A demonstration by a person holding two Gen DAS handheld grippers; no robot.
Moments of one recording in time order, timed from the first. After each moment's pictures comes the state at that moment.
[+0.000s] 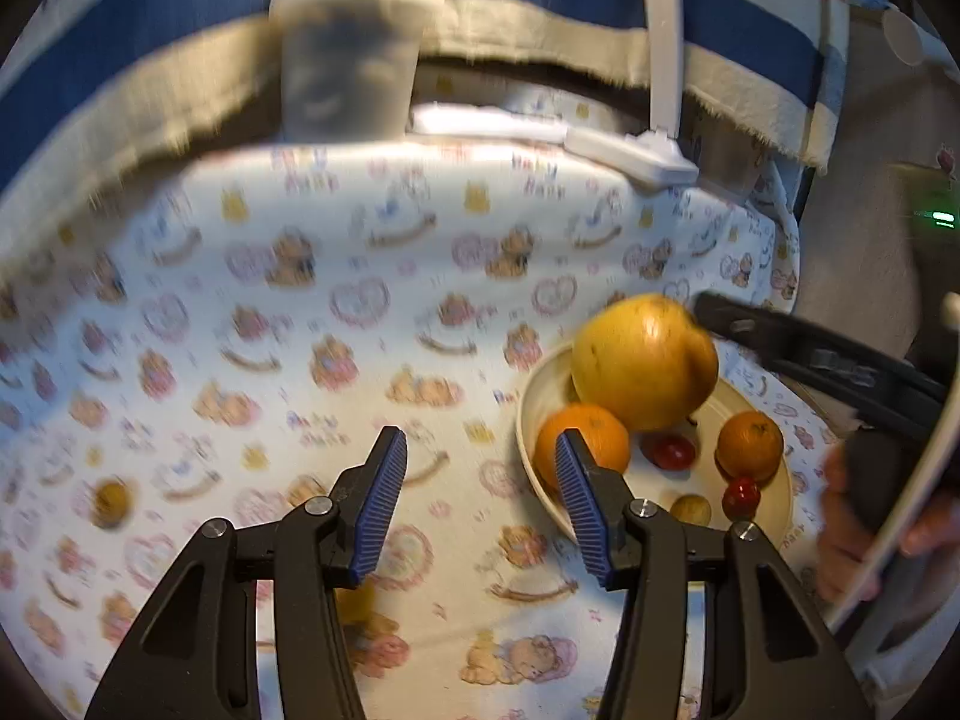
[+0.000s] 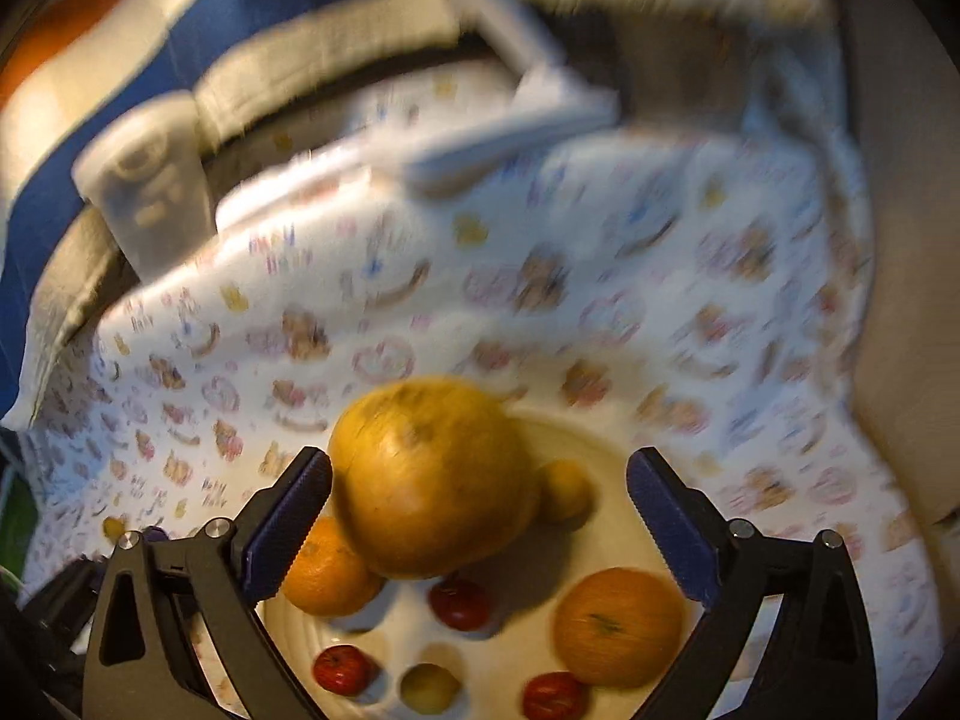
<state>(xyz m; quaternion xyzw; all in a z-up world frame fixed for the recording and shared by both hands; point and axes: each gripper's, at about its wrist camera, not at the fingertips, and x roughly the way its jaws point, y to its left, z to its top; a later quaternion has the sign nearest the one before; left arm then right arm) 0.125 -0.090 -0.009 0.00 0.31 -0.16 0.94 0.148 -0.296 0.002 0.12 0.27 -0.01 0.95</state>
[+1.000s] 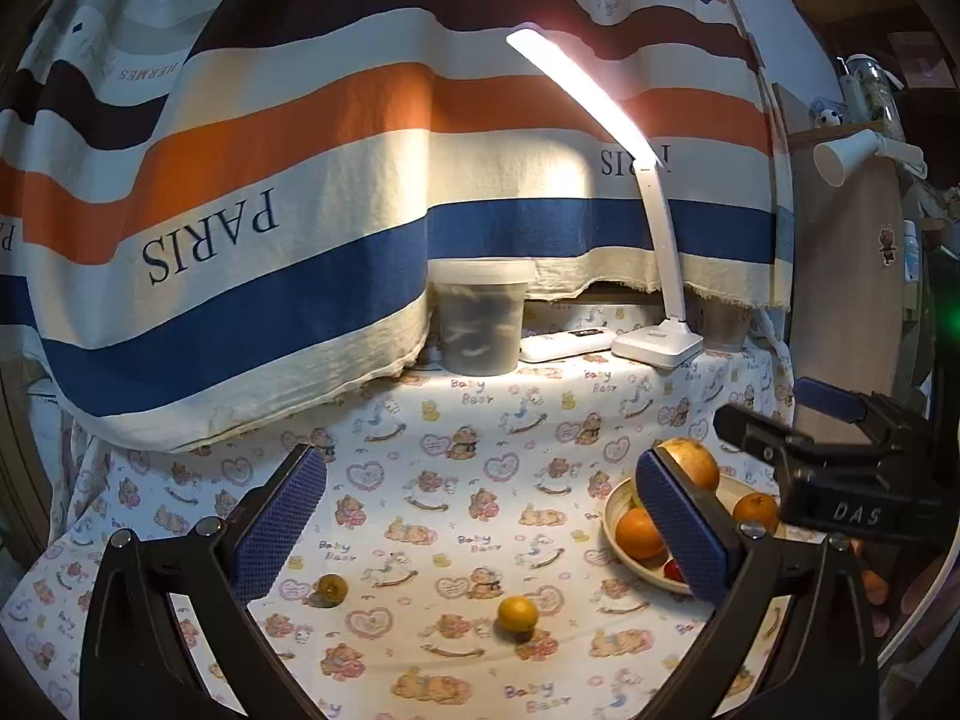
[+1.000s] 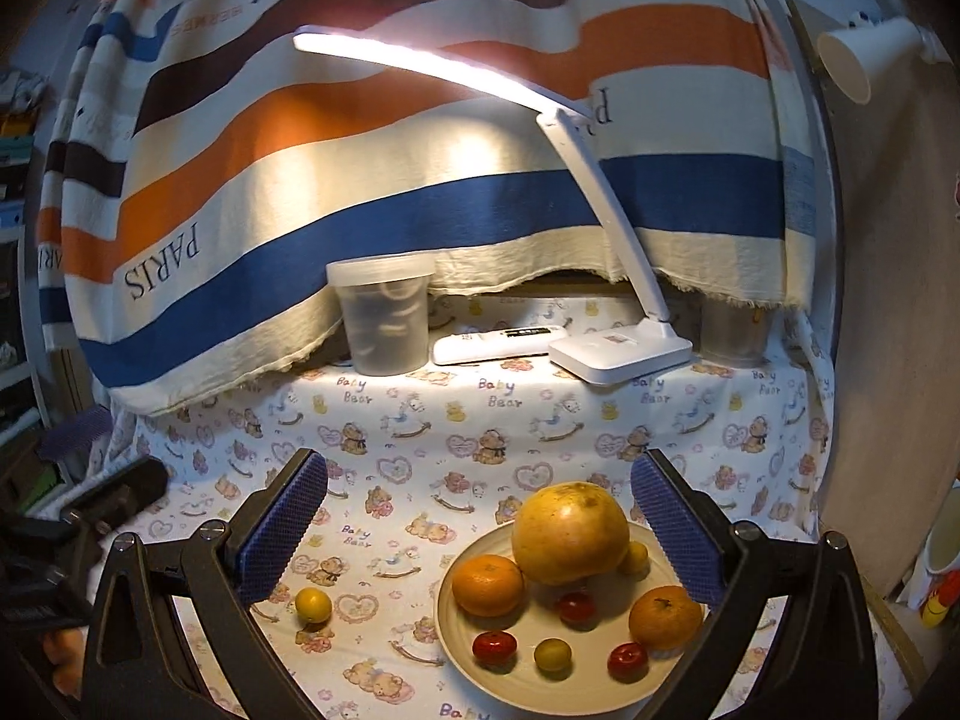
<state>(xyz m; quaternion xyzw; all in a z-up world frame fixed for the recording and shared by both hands) 0.014 -0.004 0.059 0.02 0.10 -0.10 0.99 0.032 -0.212 0.058 0.03 0.11 0.07 0.99</state>
